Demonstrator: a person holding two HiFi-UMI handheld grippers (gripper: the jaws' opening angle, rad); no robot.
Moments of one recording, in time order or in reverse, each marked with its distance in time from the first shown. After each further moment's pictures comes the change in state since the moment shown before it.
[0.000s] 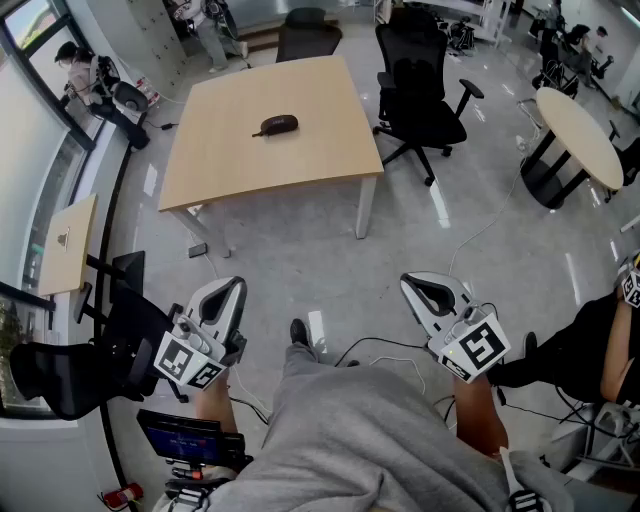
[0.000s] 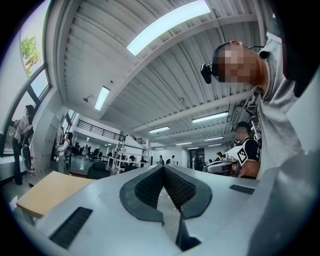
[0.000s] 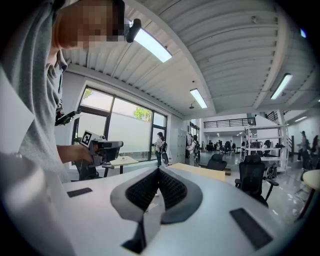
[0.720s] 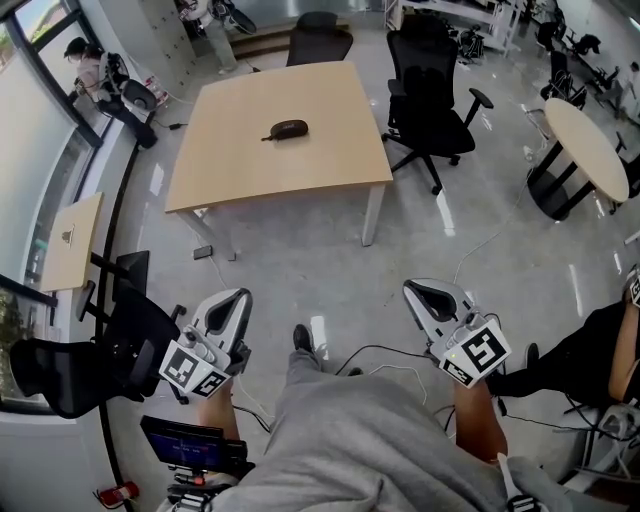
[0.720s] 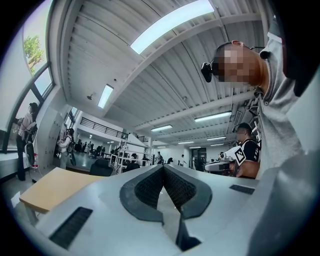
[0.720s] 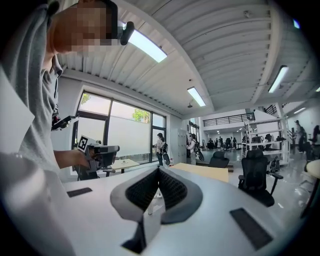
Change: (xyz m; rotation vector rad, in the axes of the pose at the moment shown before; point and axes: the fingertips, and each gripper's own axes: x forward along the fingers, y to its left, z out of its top) left arm -0.008 0.010 -0.010 -0.019 0.017 0.020; right arm 0.017 -0.006 -0.004 0.054 -0.019 0.006
